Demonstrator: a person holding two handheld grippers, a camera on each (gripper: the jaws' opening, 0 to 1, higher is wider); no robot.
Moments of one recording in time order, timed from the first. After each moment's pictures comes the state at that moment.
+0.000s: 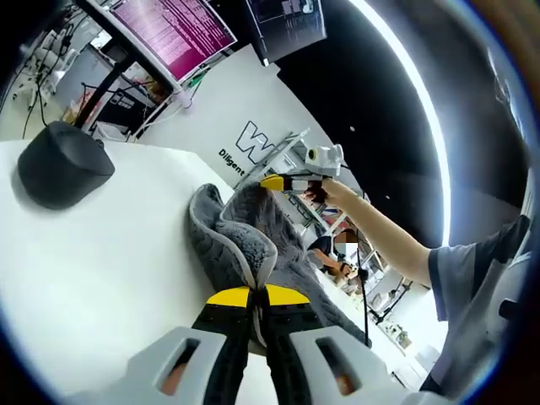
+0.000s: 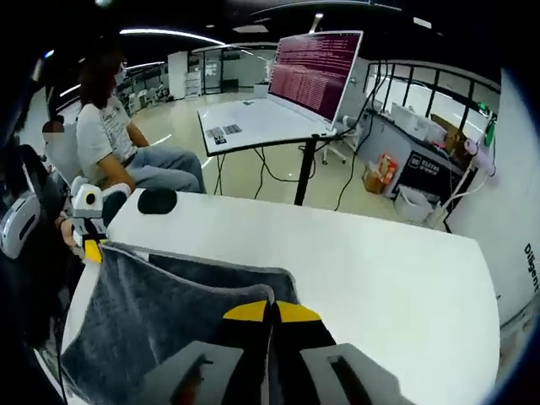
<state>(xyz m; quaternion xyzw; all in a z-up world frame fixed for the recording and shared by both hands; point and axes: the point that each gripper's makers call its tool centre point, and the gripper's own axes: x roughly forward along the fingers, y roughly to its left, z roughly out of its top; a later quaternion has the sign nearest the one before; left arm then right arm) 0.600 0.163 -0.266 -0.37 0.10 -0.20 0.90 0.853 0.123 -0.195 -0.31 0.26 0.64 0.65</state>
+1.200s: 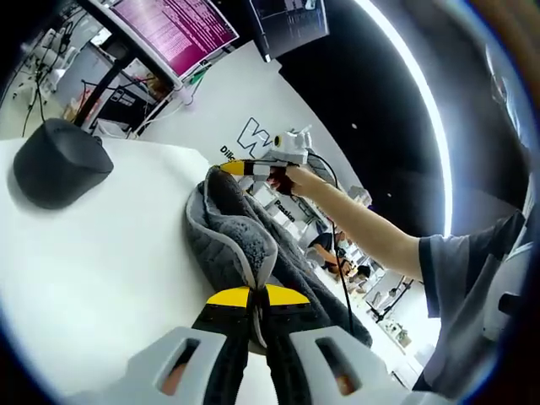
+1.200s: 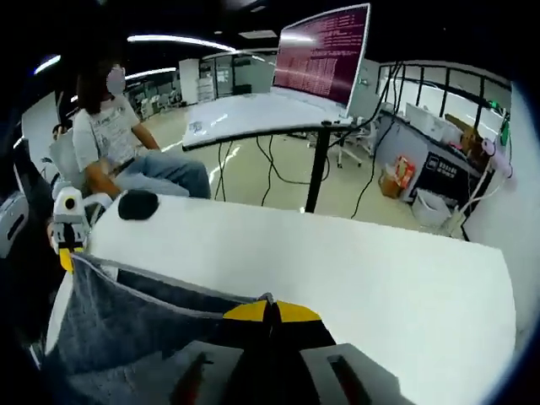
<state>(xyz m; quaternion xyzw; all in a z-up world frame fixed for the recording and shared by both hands) 0.600 0.159 -0.268 -0.37 0.11 -0.20 0.90 0.851 0.166 -0.265 -0.35 0.28 0.65 0.61</state>
